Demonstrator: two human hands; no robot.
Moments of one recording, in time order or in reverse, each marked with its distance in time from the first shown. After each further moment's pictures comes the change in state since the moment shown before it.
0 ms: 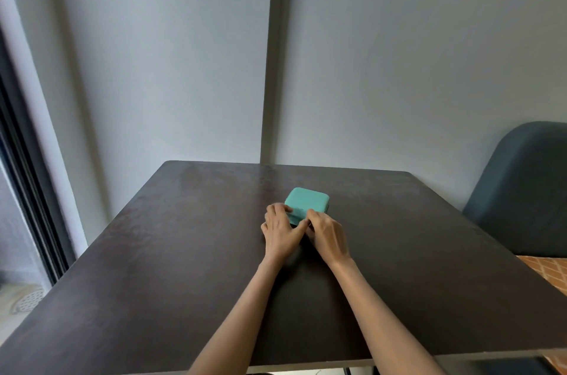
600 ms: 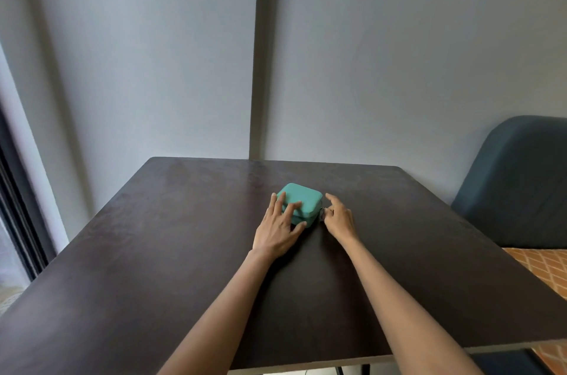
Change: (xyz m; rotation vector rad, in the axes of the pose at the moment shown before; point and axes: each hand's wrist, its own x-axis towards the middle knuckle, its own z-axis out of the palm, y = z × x) left_hand 0.014 -0.006 0.011 0.388 -0.243 0.248; right_hand 0.023 0.059 -0.006 0.324 -0.234 0.622
